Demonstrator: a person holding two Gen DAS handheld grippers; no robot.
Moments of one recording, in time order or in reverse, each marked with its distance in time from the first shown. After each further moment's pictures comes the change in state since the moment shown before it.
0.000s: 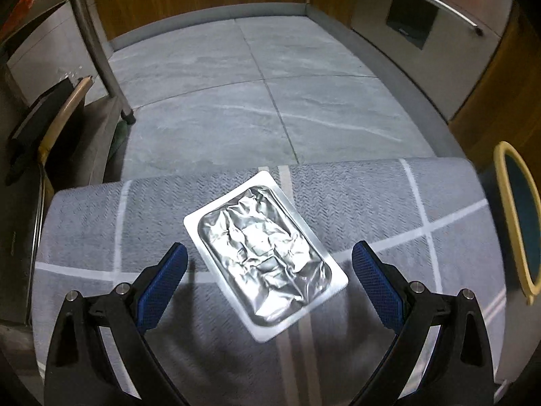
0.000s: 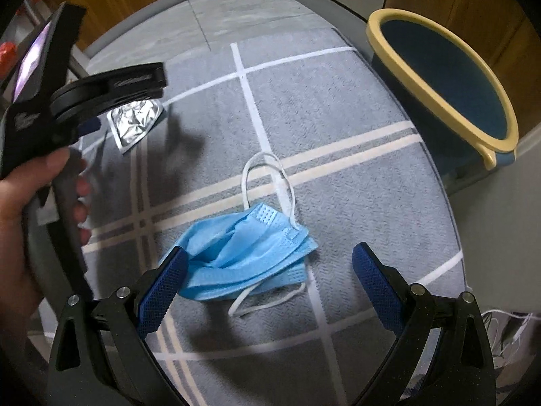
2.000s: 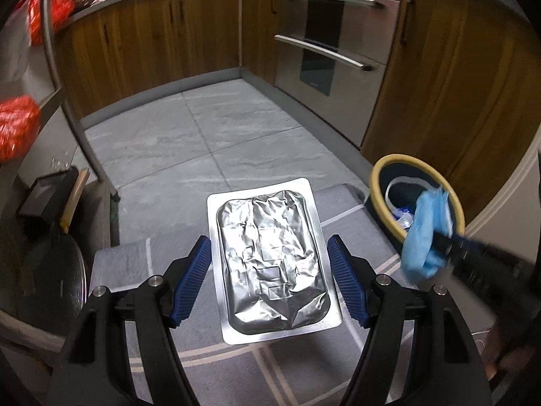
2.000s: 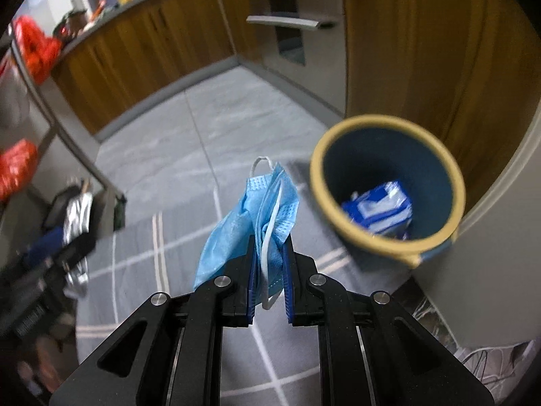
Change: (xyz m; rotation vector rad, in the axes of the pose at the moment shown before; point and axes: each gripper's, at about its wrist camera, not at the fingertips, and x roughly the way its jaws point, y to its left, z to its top) left arm -0.197 -0.047 -0.020 0.235 -0.245 -0.166; right arm -0.118 -0.074 0.064 0.111 -0.341 0.062
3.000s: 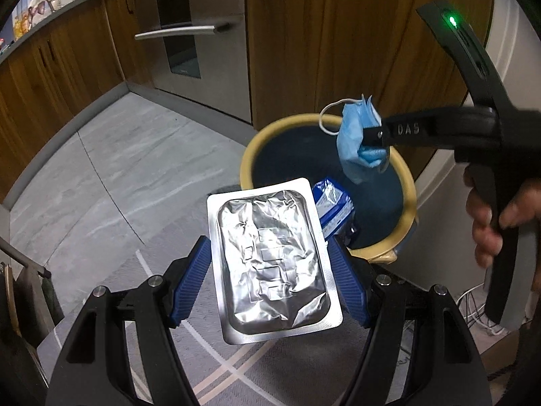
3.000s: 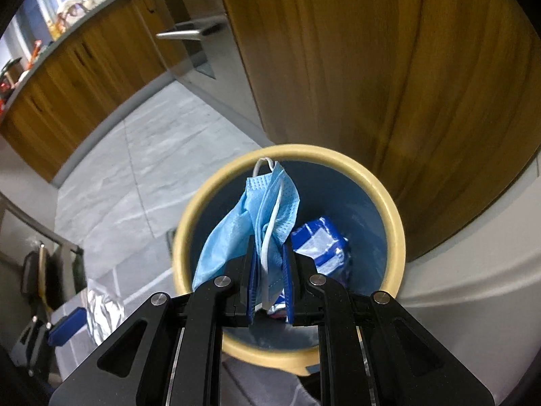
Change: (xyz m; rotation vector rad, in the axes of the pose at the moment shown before) left arm 0.109 -0.162 0.015 0.358 0.093 -0.243; right arm 0.079 -0.157 0.086 0.181 0.044 -0.112
